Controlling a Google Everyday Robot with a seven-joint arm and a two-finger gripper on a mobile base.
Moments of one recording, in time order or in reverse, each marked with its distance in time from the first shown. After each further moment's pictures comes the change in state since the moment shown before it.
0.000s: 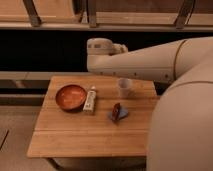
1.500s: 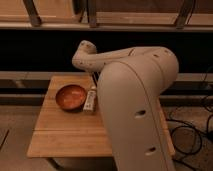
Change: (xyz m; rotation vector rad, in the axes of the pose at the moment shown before) arm 0.054 0.177 0.056 -0.353 0.266 -0.300
